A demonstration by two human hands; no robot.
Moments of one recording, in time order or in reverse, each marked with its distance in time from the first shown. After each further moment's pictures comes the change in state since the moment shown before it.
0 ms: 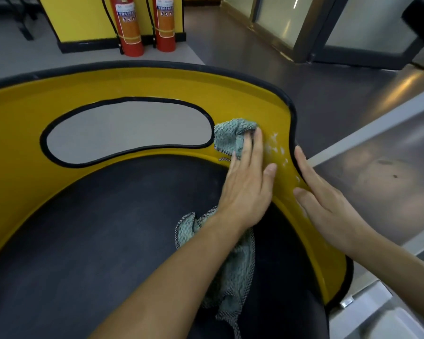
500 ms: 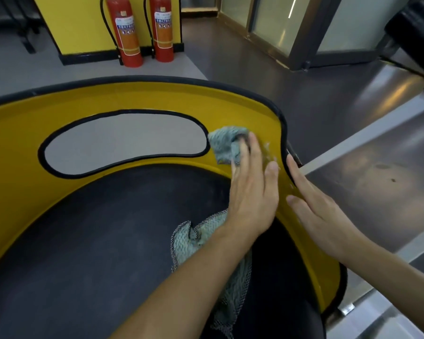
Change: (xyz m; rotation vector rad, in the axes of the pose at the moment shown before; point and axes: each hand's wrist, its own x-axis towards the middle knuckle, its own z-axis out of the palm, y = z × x) left_hand 0.001 0.030 0.005 -0.114 0.050 -0.108; right_hand 0.000 0.000 -0.001 -0.034 -0.005 -0.033
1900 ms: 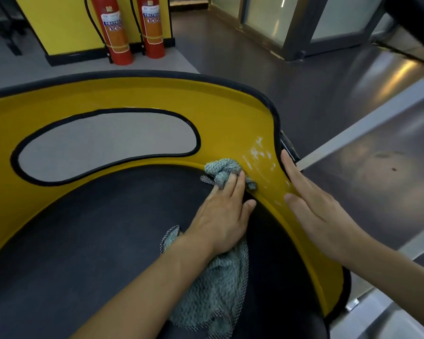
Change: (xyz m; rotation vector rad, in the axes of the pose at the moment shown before) left_hand -0.010 -0.071 -0.017 0.534 -0.425 0.092; right_hand 0.001 0.003 0.000 0.027 -0.008 -0.020
